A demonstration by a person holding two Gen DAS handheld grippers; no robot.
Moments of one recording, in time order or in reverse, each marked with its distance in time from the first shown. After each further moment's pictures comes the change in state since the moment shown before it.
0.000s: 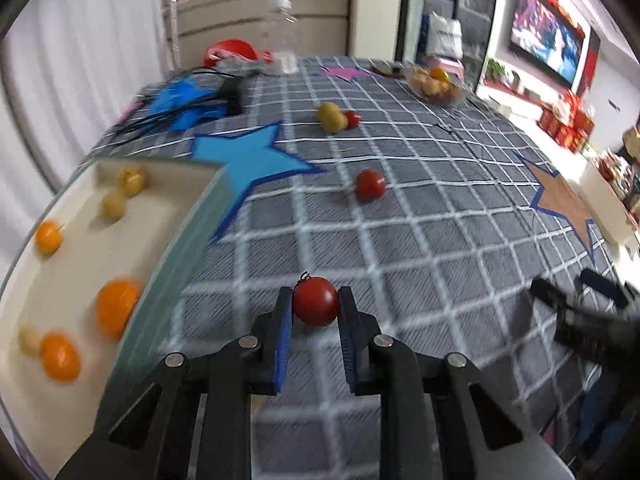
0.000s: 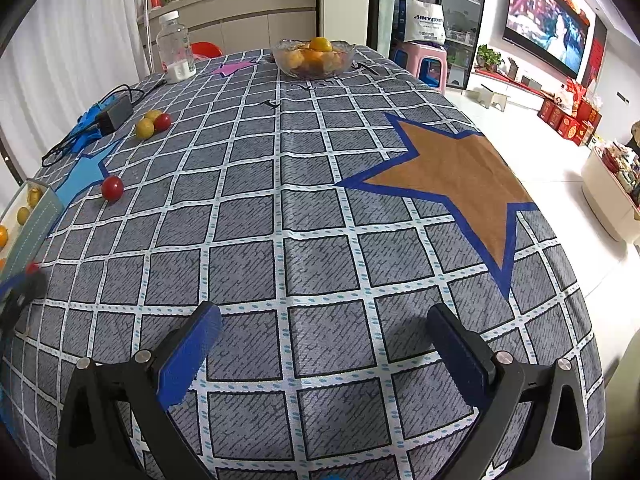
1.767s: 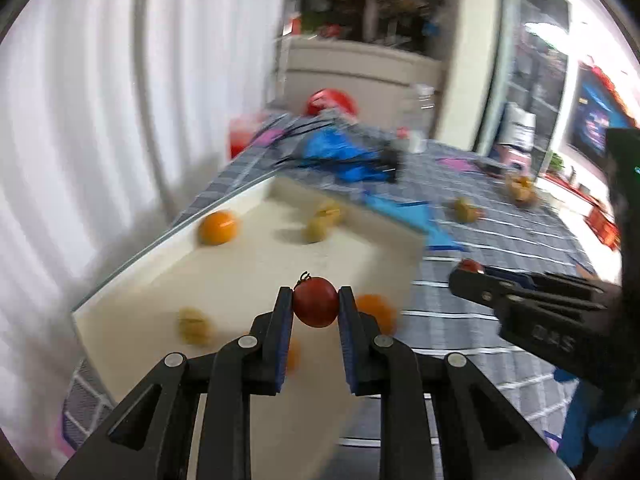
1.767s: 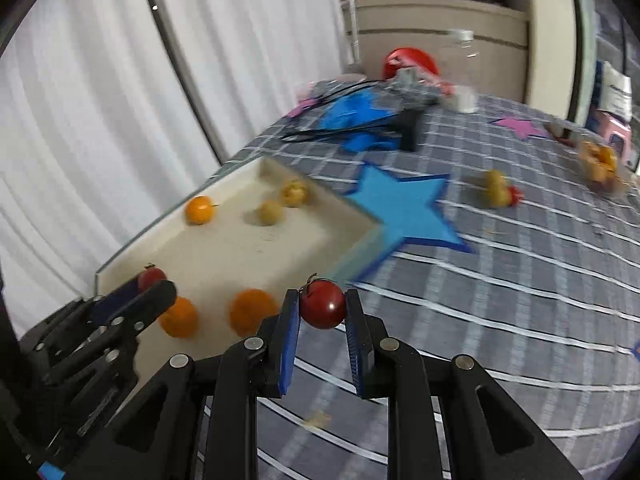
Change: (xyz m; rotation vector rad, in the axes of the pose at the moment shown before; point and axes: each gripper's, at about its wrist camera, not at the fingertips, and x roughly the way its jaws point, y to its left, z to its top) left arm -0.071 0.139 -0.016 -0.277 -0.184 0.160; right arm -0.048 0.242 0.040 -0.373 -0.024 0.551
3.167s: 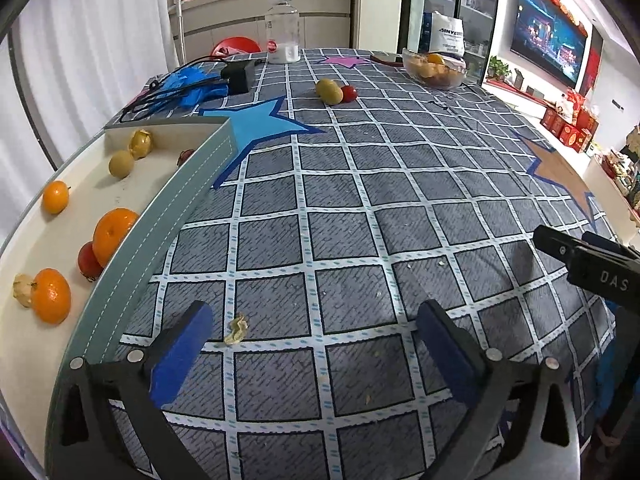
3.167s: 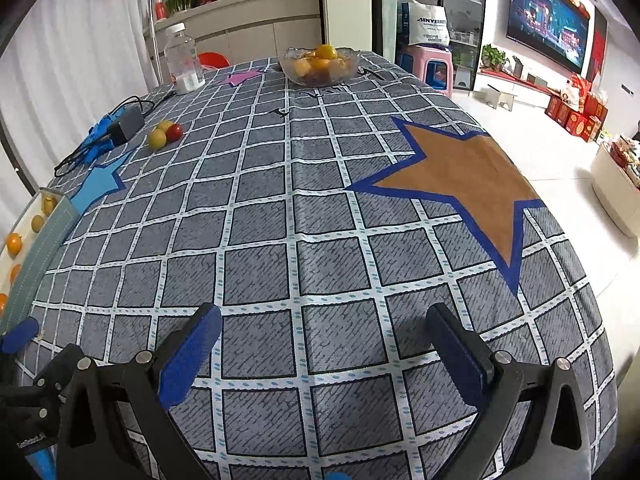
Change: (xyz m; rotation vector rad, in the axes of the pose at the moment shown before) left arm 0.040 -0.155 -0.068 0.280 0.196 -0.148; right arm -0.084 -0.197 -0.125 0.387 -0.030 -0.503
